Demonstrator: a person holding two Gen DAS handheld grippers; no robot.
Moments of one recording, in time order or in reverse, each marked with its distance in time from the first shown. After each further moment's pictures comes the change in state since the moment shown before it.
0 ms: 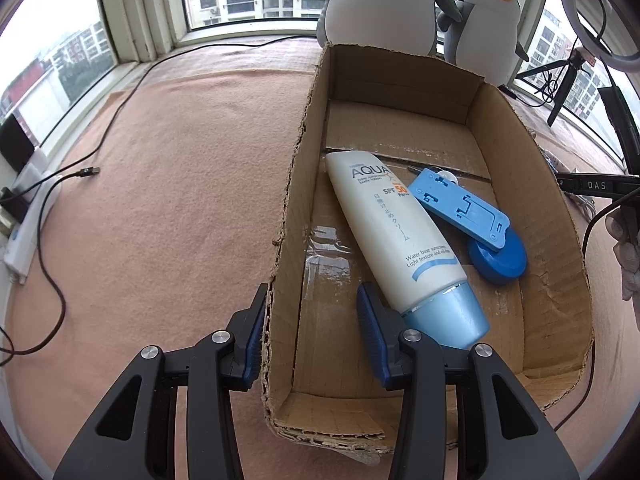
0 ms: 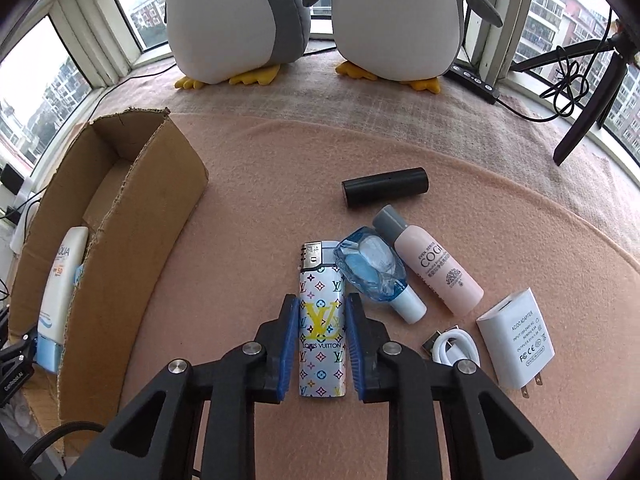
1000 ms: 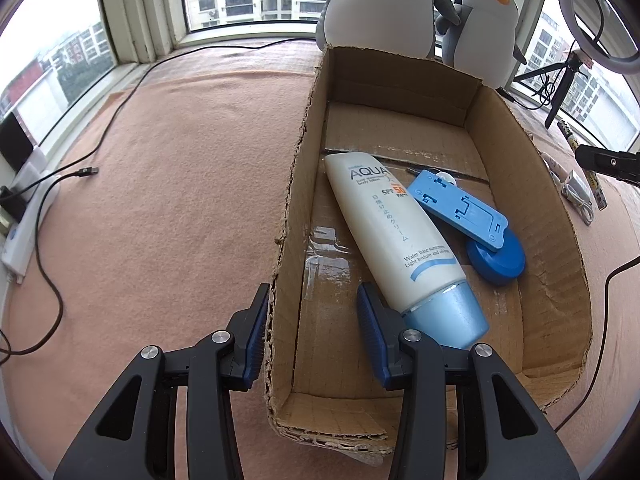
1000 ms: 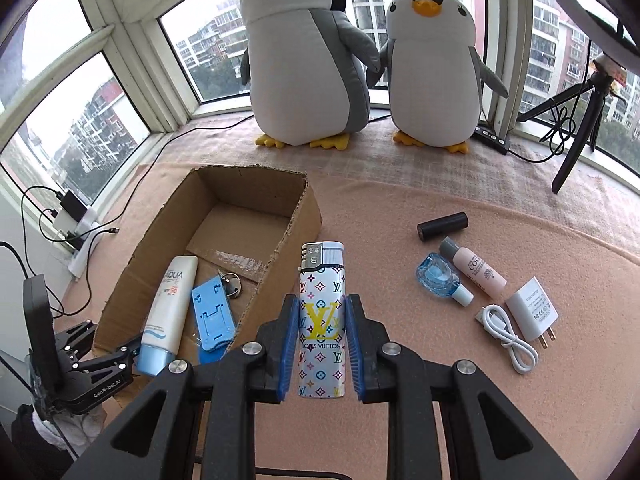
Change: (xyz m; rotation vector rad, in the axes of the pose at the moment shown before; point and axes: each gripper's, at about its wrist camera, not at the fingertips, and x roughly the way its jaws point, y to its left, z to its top) left arm -0.001 -0.001 0.002 -0.005 -0.006 -0.008; right arm -0.086 0.058 -0.013 0.037 -0.189 0.126
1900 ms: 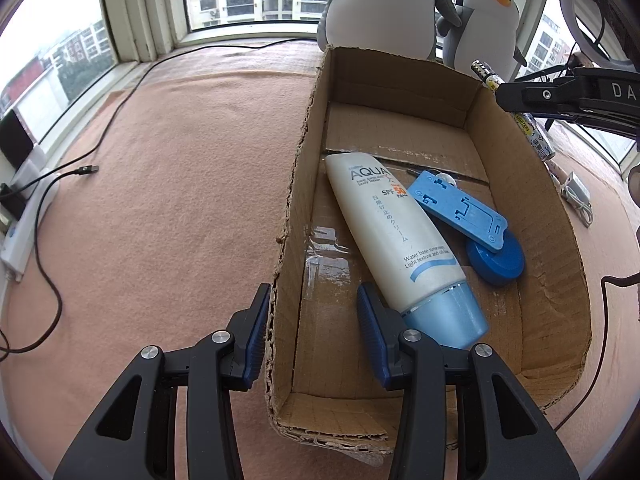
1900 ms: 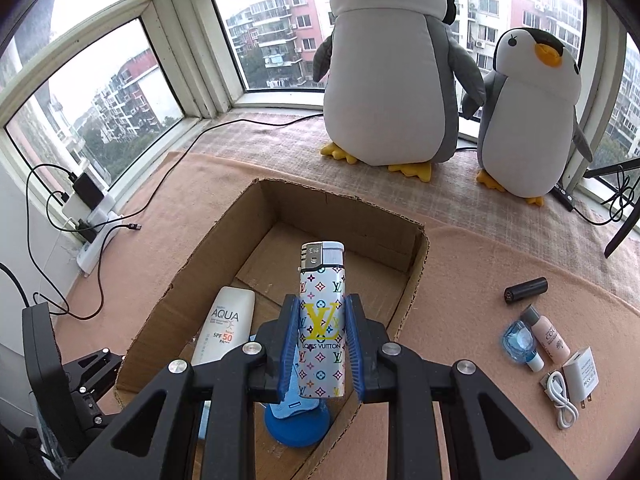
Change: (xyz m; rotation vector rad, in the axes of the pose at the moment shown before) left arm 0.000 0.001 0.000 0.000 0.000 -0.001; right arm 0.045 0.071 0.034 -0.125 0.019 0.034
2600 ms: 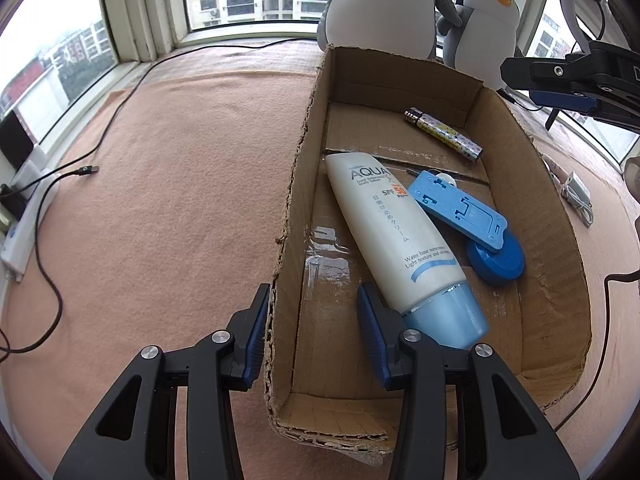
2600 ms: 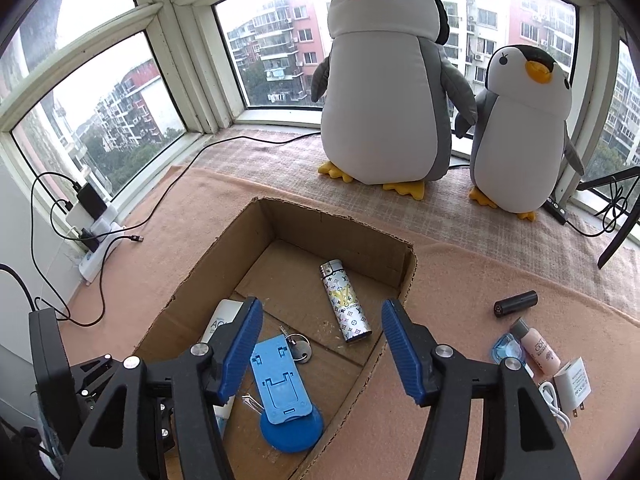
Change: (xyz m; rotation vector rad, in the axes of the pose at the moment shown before) left arm 0.000 0.001 0.000 0.000 -0.001 0.000; right arm -0.015 -0.004 0.002 -0.008 -0.063 -0.003
